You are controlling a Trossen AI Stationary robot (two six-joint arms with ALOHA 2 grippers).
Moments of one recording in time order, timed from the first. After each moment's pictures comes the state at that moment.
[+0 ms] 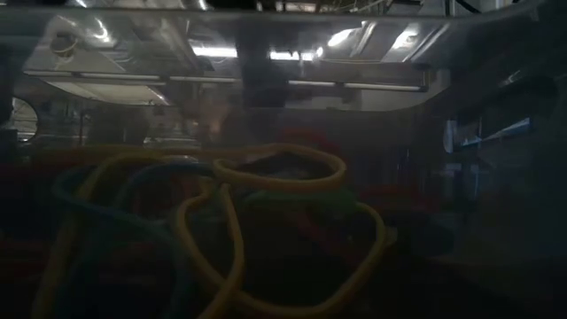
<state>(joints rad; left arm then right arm) 0.25 1.93 1.64 -0.94 -0.40 -0.85 0.38 0.86 0.60 -0.83 0.49 1.33</state>
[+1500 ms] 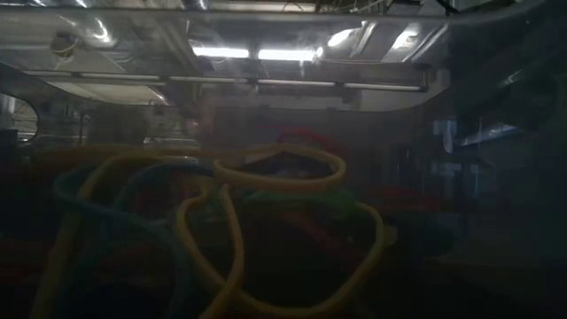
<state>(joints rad) -0.60 1.66 1.64 -0.75 -0.40 -0.67 0.38 1.05 0.60 -0.50 0.39 1.30</state>
